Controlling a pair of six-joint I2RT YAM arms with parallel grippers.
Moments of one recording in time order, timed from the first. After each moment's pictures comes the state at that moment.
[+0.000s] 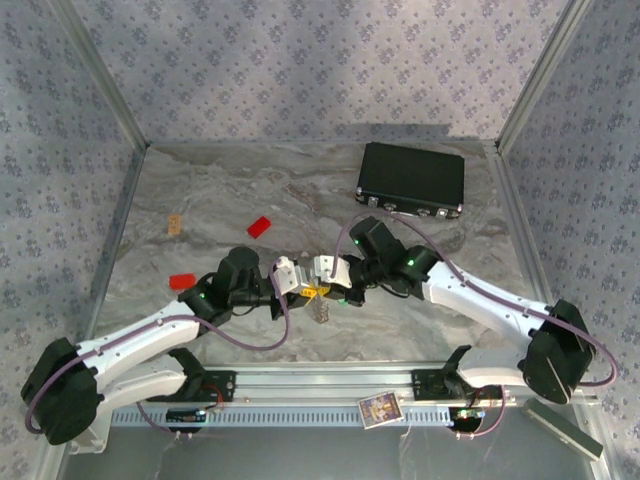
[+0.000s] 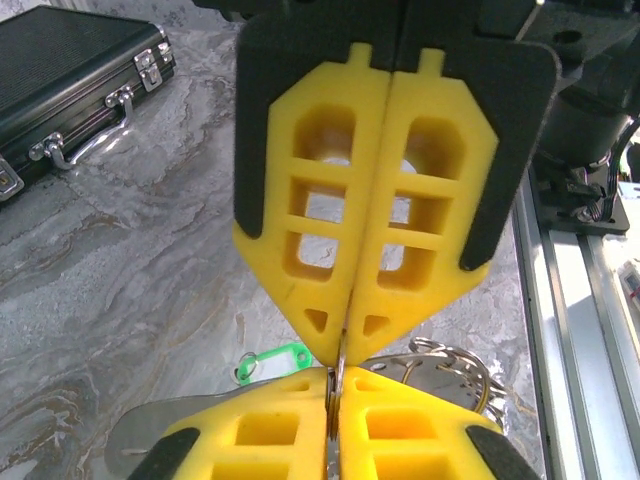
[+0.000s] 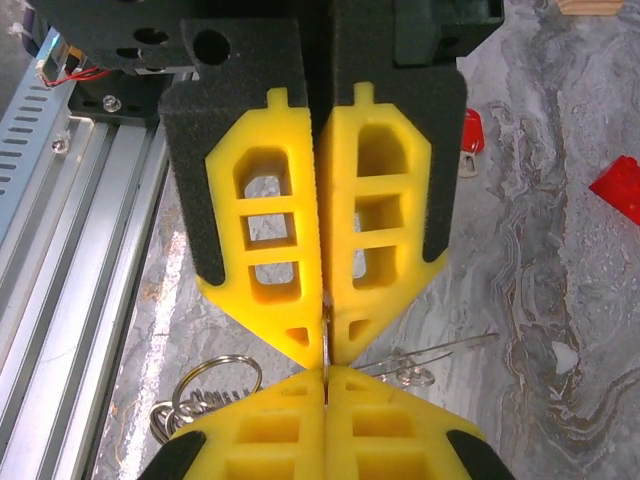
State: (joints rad) left arm -0.81 1.00 0.50 0.04 0.52 0.25; right arm 0.82 1.26 0.93 -0.48 -0.53 -0.67
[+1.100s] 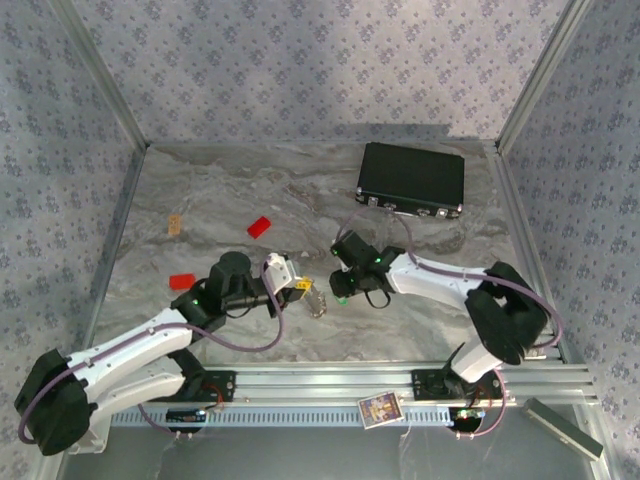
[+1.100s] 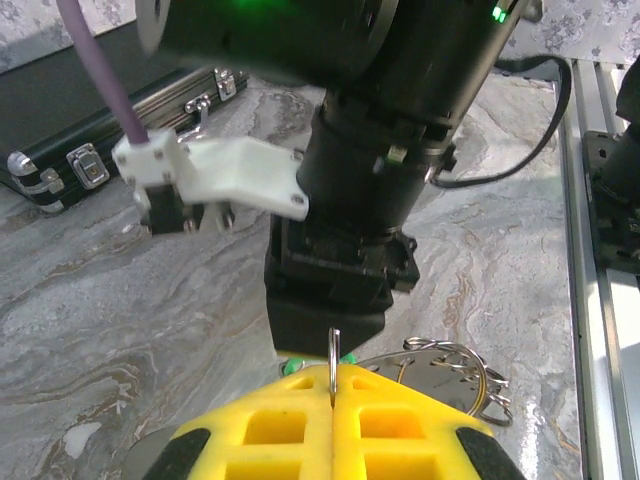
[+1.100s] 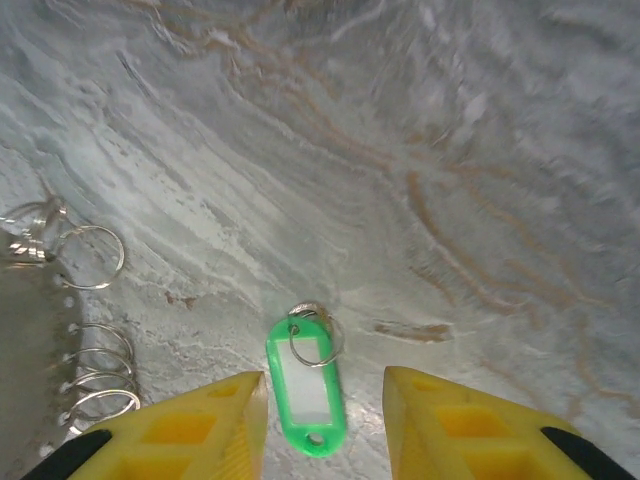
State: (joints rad) left arm -0.81 0.91 0.46 0.08 0.40 0.16; right arm 0.82 1.57 0.91 -0.47 0.00 0.42
